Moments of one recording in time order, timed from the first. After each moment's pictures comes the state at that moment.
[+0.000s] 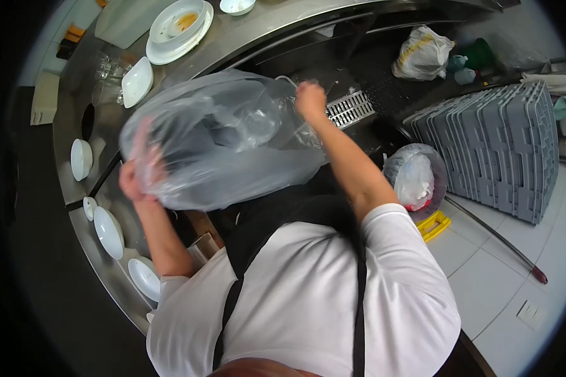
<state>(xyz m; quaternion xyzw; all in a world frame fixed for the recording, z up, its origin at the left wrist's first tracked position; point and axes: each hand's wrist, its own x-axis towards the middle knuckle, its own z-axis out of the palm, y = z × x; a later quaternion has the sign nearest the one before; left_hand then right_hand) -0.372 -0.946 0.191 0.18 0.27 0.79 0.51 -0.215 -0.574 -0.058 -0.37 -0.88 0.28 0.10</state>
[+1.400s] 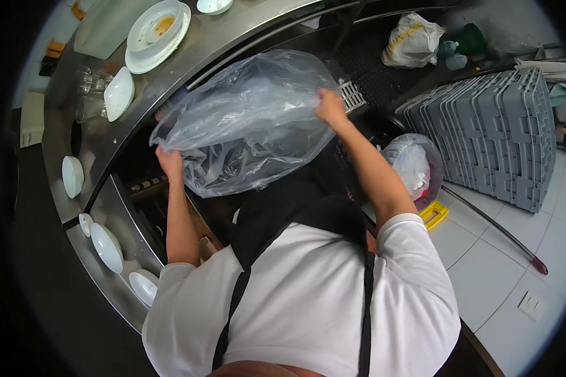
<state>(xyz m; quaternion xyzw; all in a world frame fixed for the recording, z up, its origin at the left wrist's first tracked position) -0.420 -0.941 -0.062 0.02 0.89 0.46 0.02 -0.132 -0.534 -0.058 -0.41 -0.87 0.29 -0.01</state>
